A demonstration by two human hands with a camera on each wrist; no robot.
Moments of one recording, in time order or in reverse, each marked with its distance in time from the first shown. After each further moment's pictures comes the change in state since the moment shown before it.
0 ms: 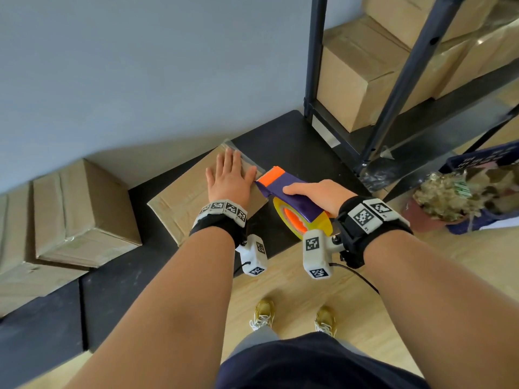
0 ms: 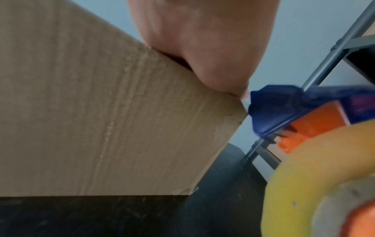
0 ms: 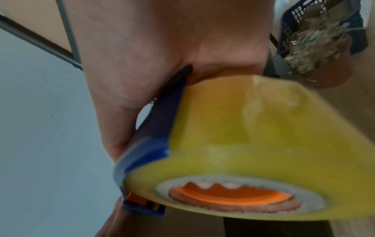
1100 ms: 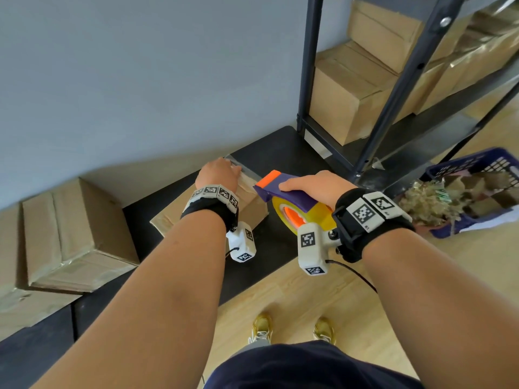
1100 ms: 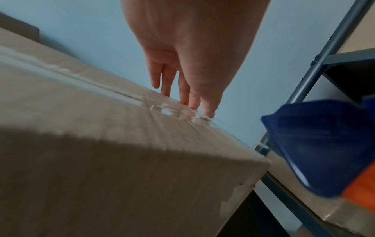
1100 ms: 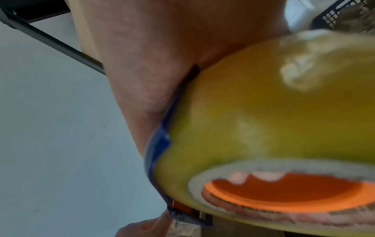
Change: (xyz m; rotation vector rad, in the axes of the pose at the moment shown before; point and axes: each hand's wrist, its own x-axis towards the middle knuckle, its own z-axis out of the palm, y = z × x) left_hand 0.060 -0.028 -0.037 0.631 -0.091 0.300; right_hand -0.031 -0.051 -0.001 -0.124 0.110 -0.047
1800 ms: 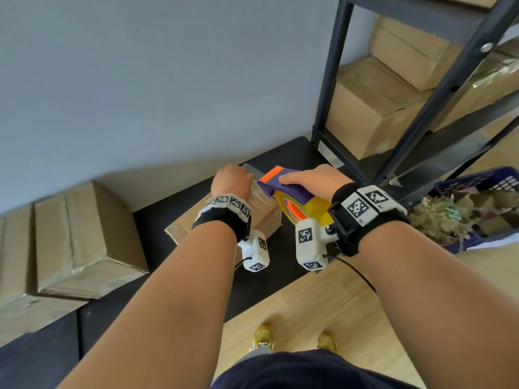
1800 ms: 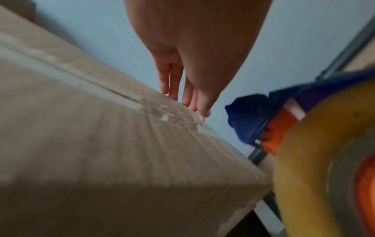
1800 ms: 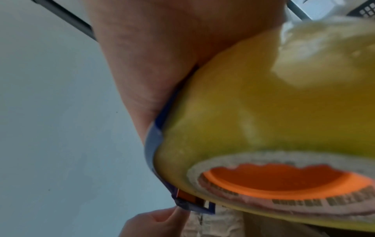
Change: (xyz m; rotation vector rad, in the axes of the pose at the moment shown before) left_hand -0.006 -0.011 -0.007 -0.646 0.140 -0.235; right_hand 0.023 -0.051 0.013 -0.060 0.076 -0.085
